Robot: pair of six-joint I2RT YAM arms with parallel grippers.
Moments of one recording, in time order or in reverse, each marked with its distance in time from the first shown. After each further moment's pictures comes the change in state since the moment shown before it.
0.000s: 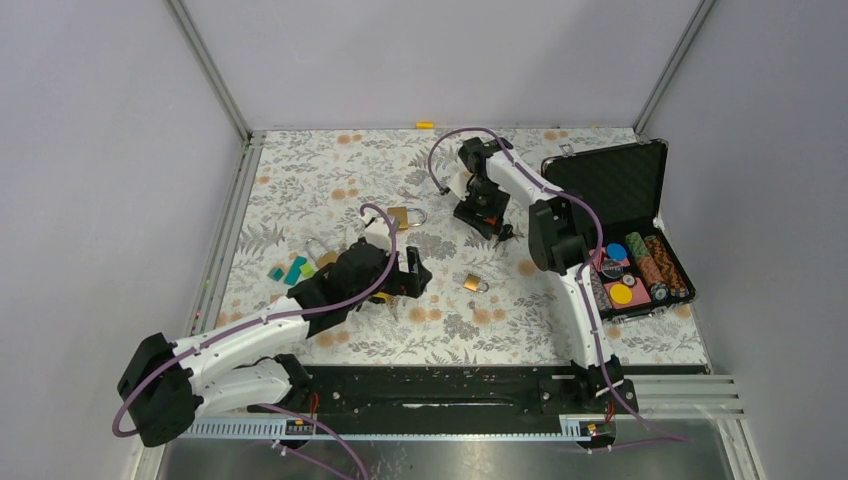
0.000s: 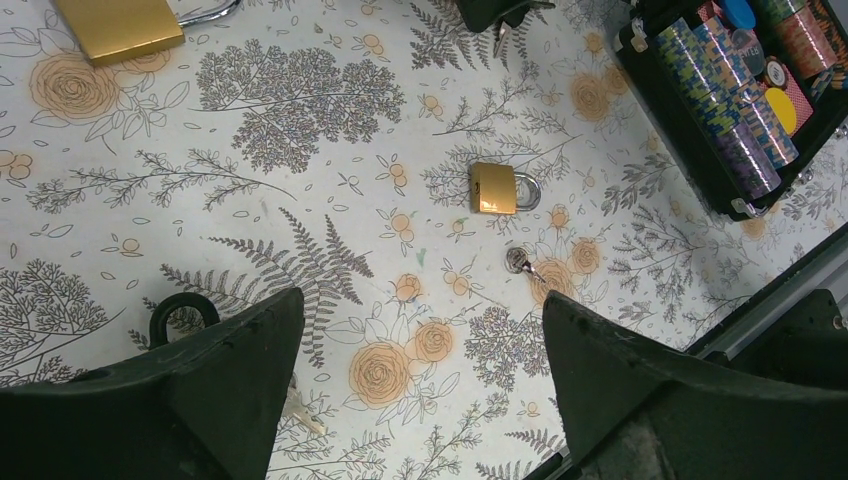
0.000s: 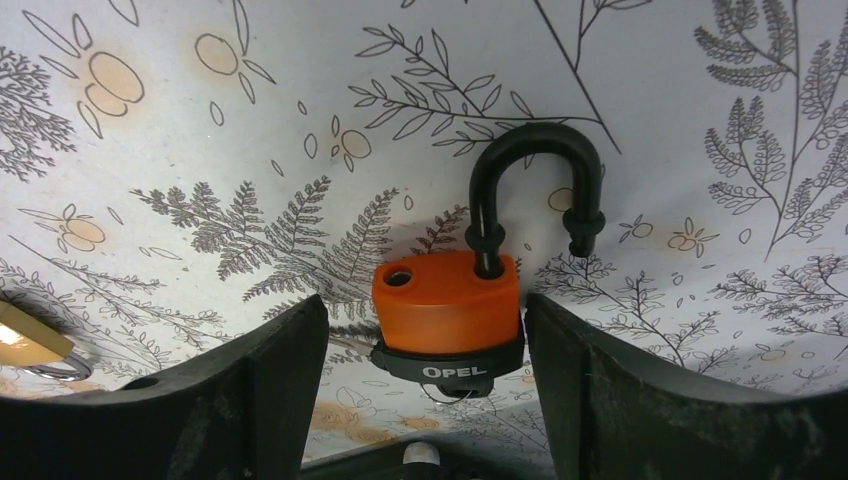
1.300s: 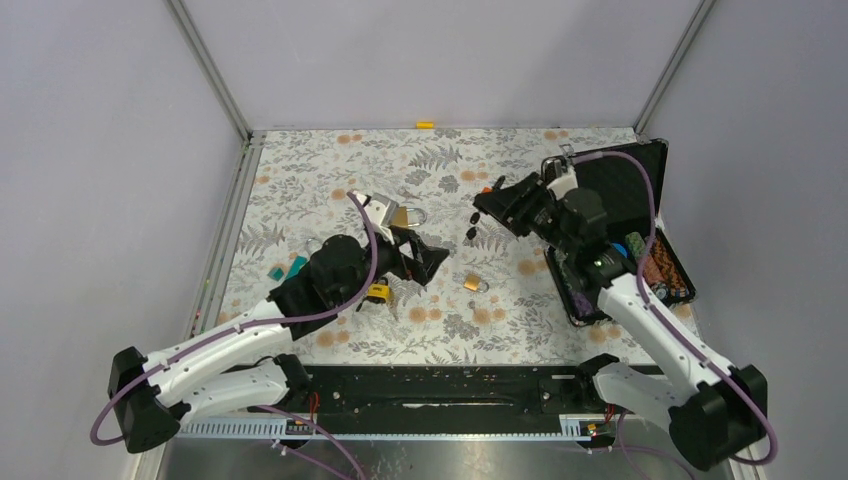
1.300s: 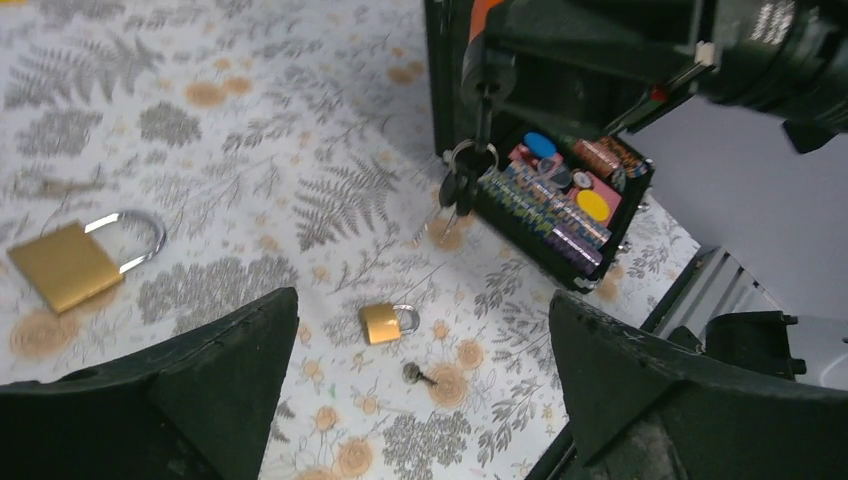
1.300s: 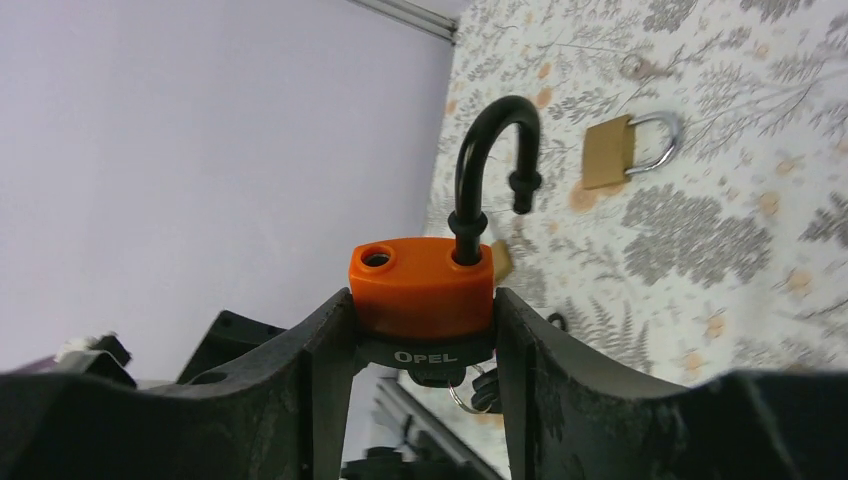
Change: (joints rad) left arm -0.067 -0.094 0.136 0.114 0.021 0.127; right arm 0.002 -1.392 -1.337 1.337 -0.242 1.648
